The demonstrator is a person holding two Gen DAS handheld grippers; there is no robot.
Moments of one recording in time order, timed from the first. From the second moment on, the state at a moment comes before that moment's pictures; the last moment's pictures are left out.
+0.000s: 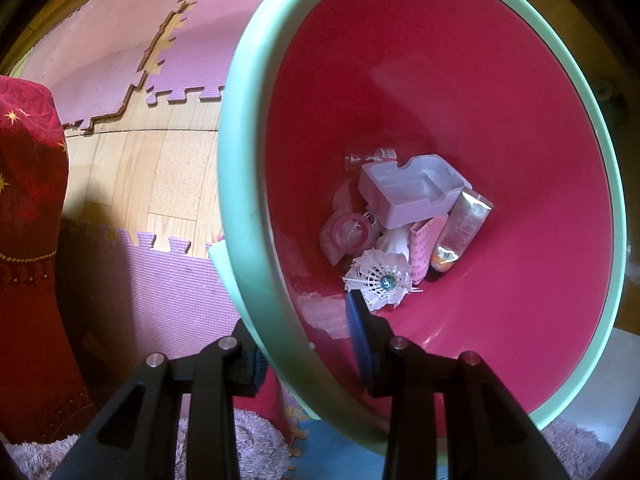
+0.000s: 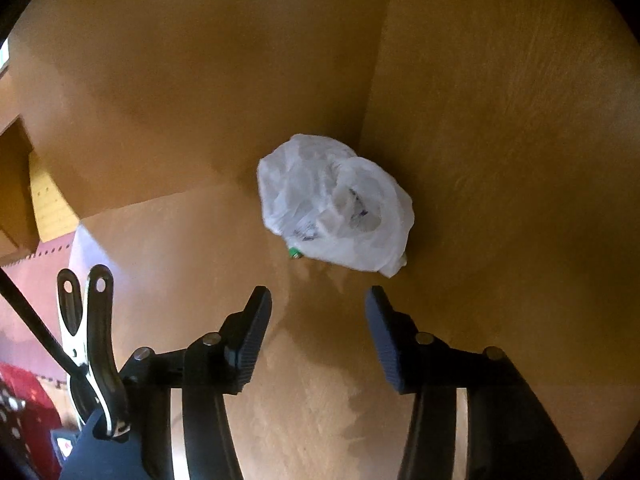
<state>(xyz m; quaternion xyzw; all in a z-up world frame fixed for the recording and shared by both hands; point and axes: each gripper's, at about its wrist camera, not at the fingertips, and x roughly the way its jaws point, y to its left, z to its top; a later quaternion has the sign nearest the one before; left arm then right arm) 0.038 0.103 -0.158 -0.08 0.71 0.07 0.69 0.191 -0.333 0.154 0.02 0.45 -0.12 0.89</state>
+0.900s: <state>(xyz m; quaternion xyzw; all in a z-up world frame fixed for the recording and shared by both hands) 0.036 0.100 -0.159 -0.08 0.72 0.07 0.69 0.275 -0.359 0.123 0.04 0.44 -0.20 0.87</state>
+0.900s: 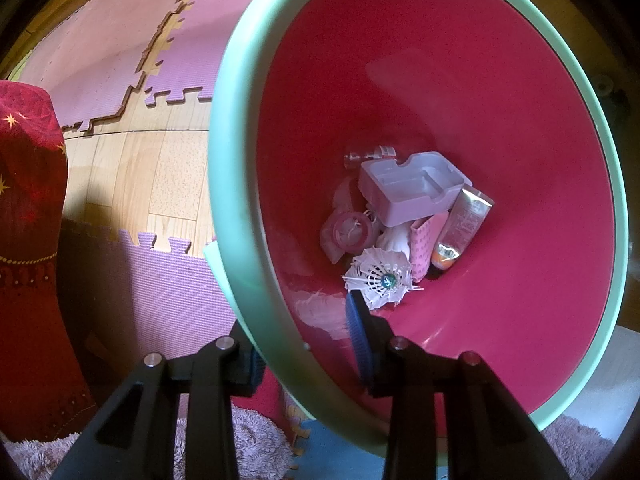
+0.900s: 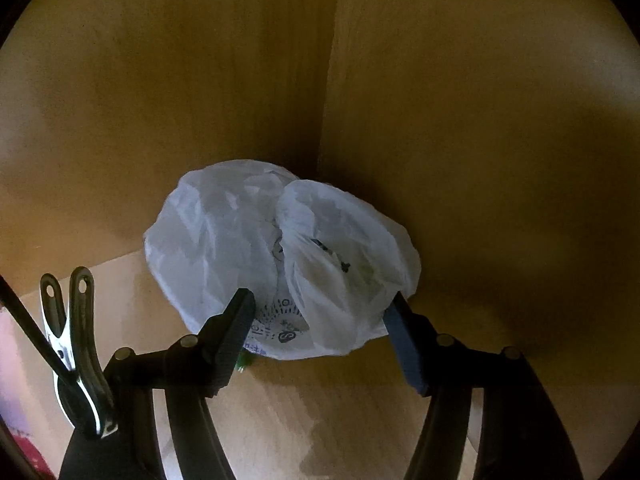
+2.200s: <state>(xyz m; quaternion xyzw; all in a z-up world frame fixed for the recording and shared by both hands) 0.037 0.097 -0.162 -0.08 0.72 0.07 0.69 0.187 -0.280 0.169 0.05 0.35 -0.14 0.92</state>
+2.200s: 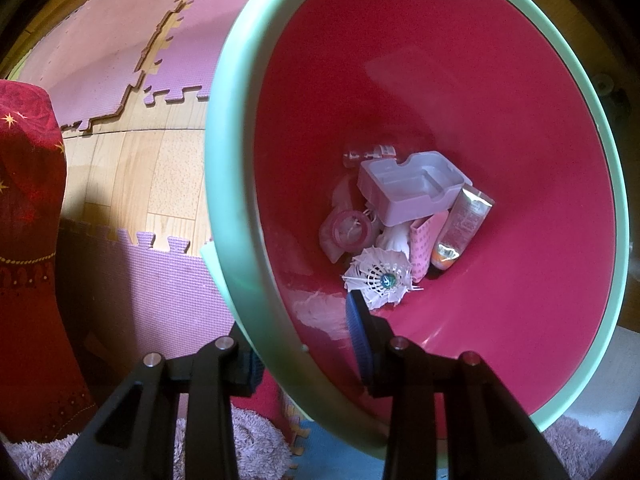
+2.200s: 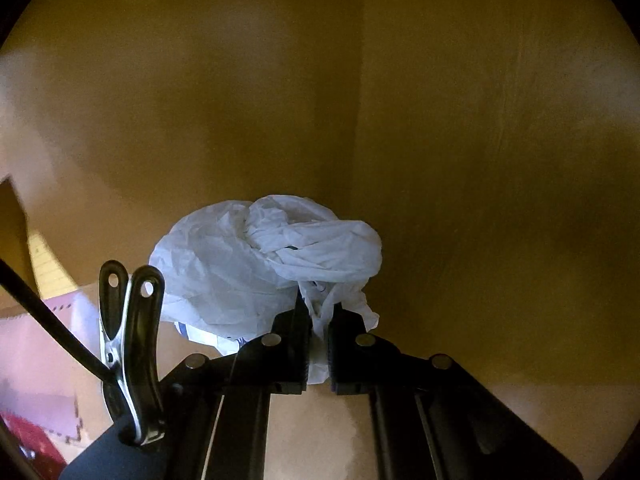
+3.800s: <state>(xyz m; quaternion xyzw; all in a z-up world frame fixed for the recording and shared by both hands) 0.040 0.101 -0.164 -0.08 0.72 0.07 0.69 0.069 -0.102 0.083 0.00 0.40 0.10 0.91</state>
